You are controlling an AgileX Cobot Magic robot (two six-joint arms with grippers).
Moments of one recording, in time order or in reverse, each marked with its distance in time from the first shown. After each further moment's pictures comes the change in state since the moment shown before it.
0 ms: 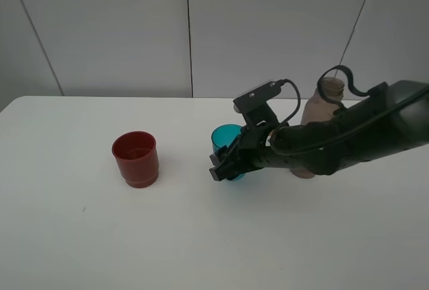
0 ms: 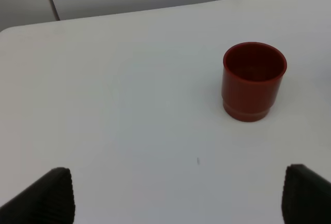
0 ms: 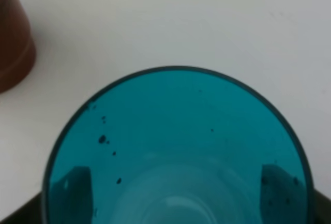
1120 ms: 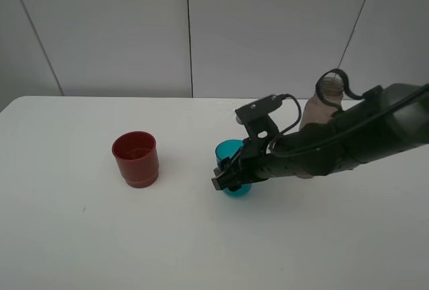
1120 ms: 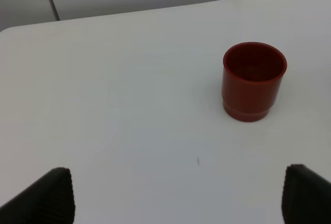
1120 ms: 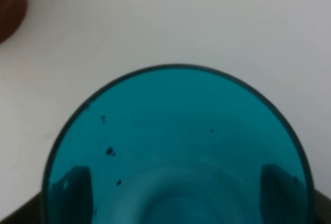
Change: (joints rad) left arm 0.000 0.000 0.000 0.000 0.000 0.000; right arm 0.000 0.020 -0.003 0.079 0.103 0.003
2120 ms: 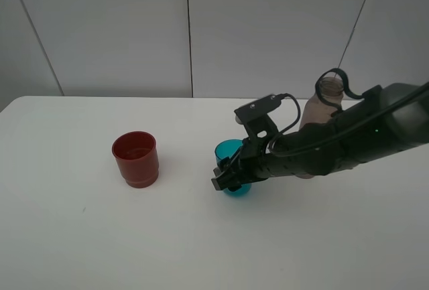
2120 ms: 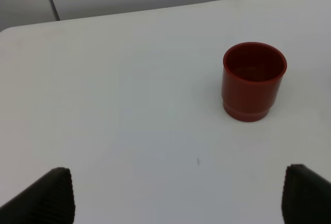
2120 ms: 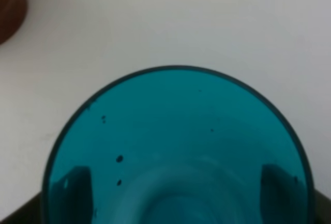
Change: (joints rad) left arm 0.000 0.000 0.000 0.000 0.000 0.000; right arm 0.000 0.000 -0.001 -0.011 0.001 0.000
